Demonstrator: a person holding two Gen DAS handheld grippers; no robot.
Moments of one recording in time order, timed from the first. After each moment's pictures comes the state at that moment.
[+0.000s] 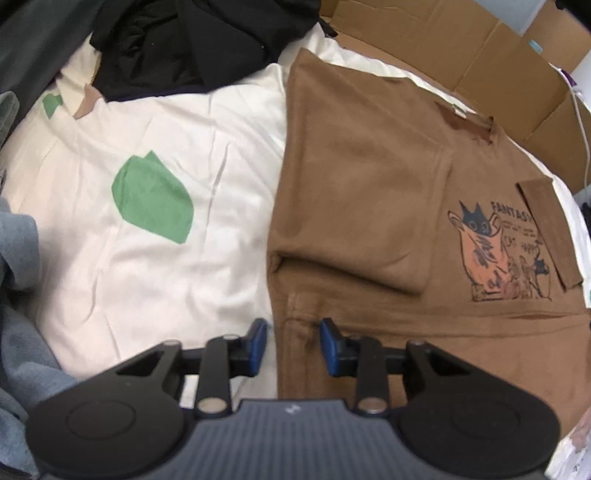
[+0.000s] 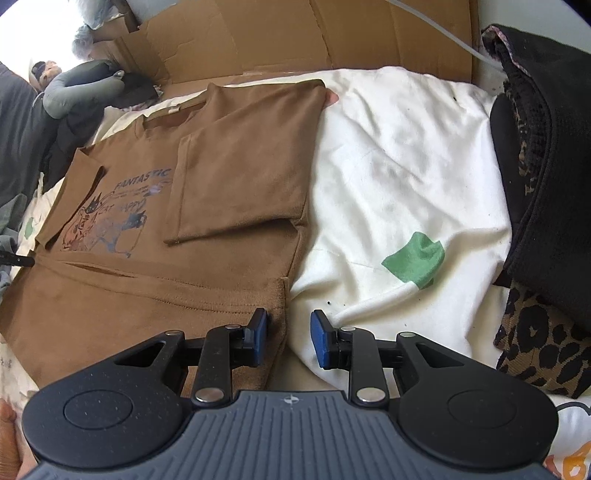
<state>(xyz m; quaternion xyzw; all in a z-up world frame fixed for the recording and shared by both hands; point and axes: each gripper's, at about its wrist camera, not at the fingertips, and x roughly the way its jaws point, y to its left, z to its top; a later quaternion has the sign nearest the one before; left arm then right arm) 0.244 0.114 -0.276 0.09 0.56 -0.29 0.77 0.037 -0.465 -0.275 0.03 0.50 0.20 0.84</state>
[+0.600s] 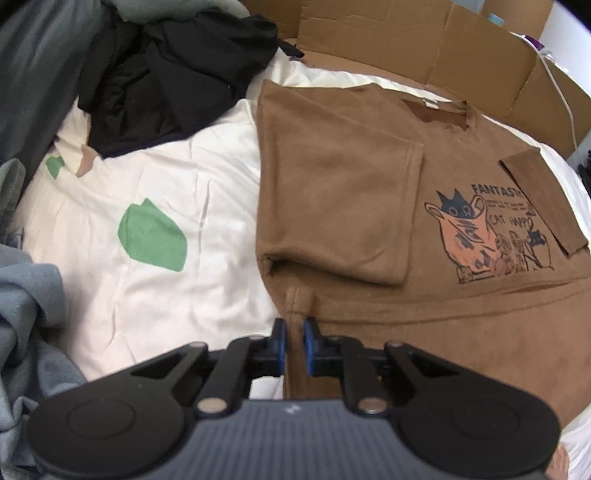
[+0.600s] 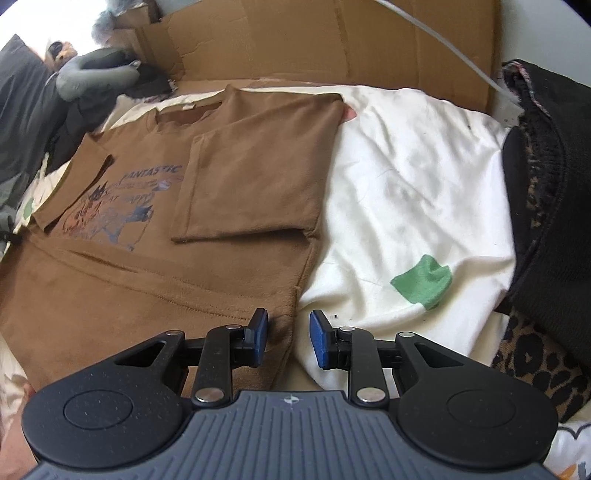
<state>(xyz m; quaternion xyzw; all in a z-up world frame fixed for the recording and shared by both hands) 0.216 0.103 -0.250 0.16 0.50 -0.30 0.79 0.038 -0.452 -0.272 -0.01 0.48 0.22 0.85</state>
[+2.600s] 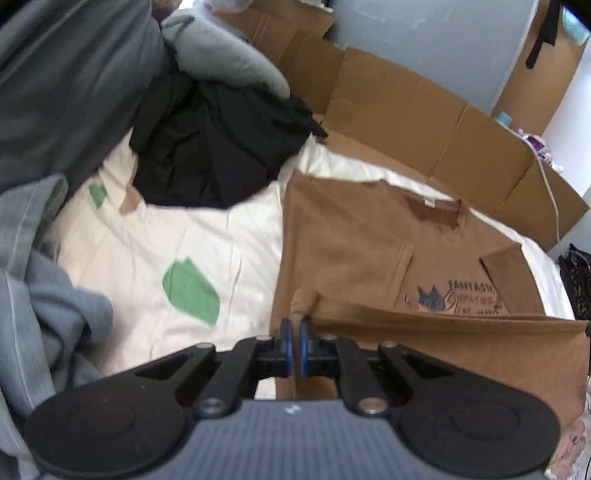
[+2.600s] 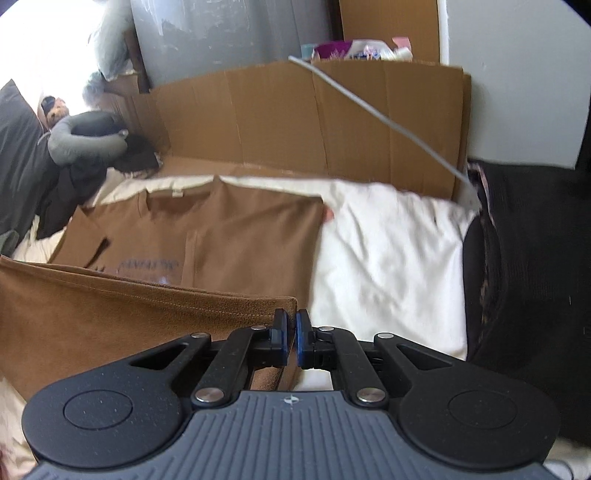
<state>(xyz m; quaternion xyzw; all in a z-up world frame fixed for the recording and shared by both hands) 0.234 0.135 -0.181 0.04 0.46 -0.29 0.84 0.053 -0.452 -0.195 0.01 0.38 0.17 0.91</state>
